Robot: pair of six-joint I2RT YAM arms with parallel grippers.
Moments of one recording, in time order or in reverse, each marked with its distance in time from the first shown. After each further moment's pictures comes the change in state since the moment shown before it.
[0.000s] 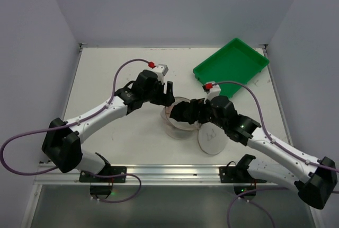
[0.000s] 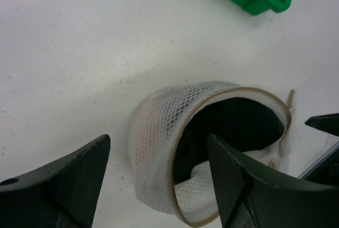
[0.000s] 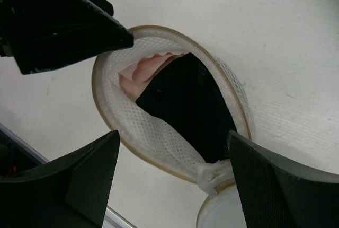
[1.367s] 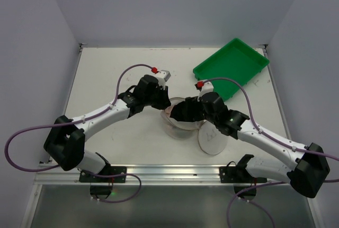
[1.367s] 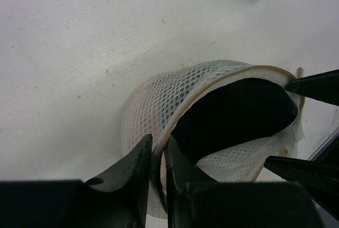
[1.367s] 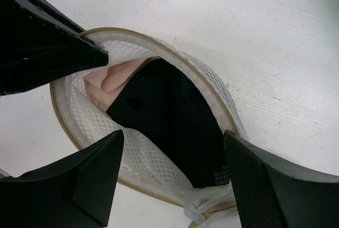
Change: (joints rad) left arm 0.006 0.024 -0.114 0.108 0.085 0.037; right arm 0.000 0.214 0.046 0.043 0.049 -0.050
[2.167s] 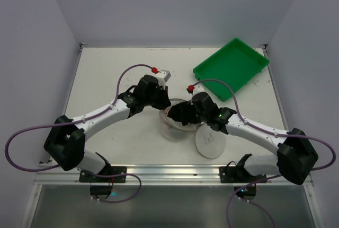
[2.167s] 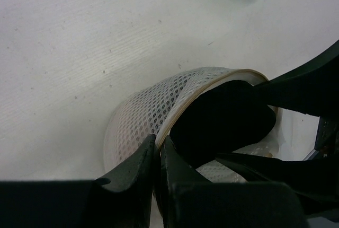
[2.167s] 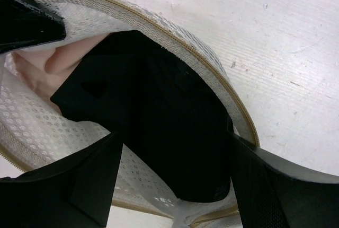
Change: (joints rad) left arm 0.000 0.002 -0.002 0.008 0.008 -0.007; right arm 0.000 0.170 0.005 0.000 -0.054 -0.020
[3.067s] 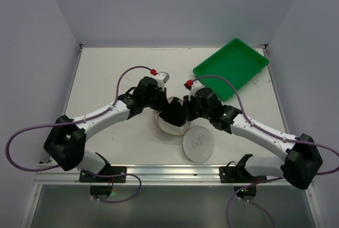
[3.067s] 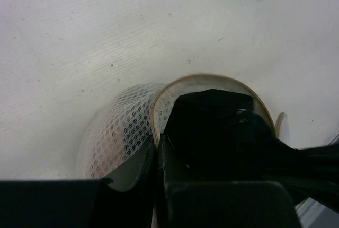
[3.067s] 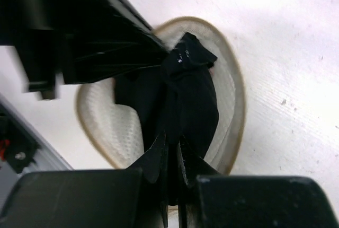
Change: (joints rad) left arm 0.002 0.000 -0.034 0.017 -0.011 -0.002; right arm -0.001 -0.023 0.058 0.048 -0.168 -0.028
